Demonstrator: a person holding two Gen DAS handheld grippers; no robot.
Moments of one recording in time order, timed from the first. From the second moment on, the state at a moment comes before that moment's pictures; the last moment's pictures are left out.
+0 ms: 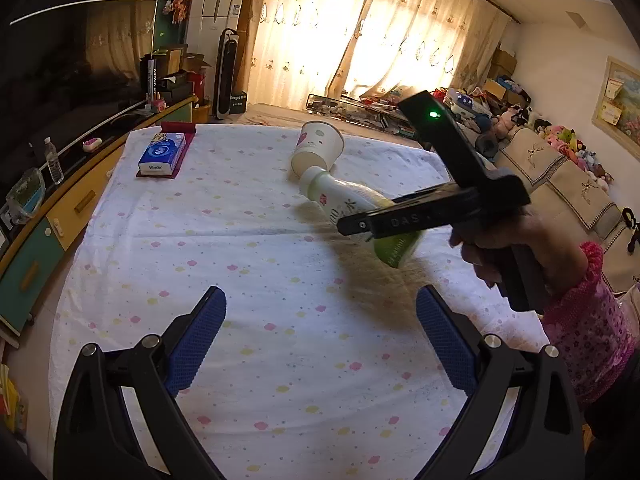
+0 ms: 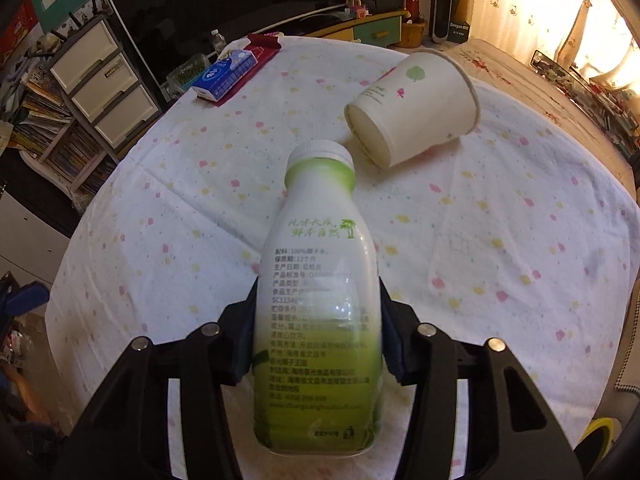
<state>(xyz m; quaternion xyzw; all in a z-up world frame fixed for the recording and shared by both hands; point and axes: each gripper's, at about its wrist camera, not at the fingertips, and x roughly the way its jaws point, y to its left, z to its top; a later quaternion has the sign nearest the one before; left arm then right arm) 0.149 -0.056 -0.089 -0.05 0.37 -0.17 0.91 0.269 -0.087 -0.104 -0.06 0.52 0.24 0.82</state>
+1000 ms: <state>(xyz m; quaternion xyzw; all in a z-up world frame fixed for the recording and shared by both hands) 0.191 -0.127 -0.102 0.00 0.39 -0.21 0.89 0.121 -0.479 -0.163 0.18 0.48 -0.16 0.84</state>
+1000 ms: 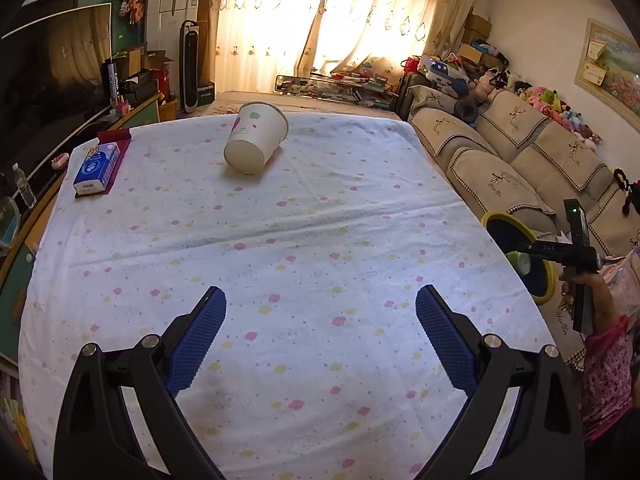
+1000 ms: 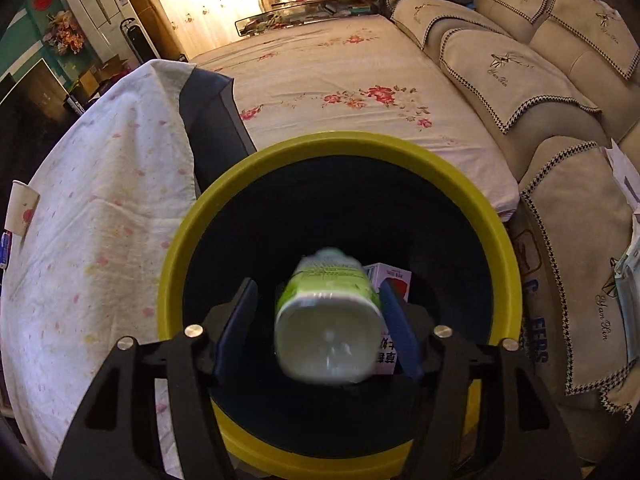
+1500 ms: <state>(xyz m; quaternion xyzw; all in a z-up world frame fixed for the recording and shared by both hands) 0.297 -0.137 -0.091 0.03 0.40 -0.20 0.89 0.115 -0.451 -0.135 0.15 0.45 -0.14 0.87</state>
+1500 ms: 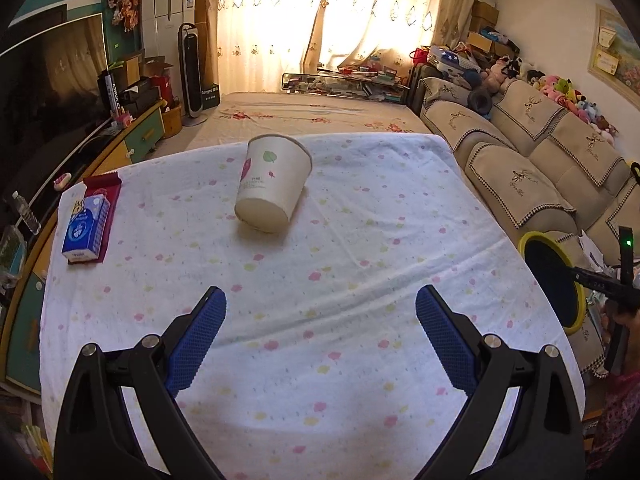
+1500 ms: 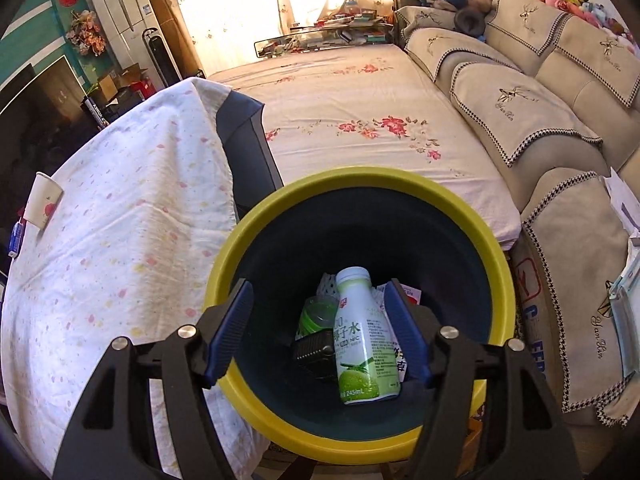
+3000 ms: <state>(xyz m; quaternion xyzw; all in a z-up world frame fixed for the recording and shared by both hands) 0.301 -0.308 -0.055 0.18 0.38 -0.32 0.85 0.064 -0.439 -0.112 0.13 0.43 -0.15 0.88</state>
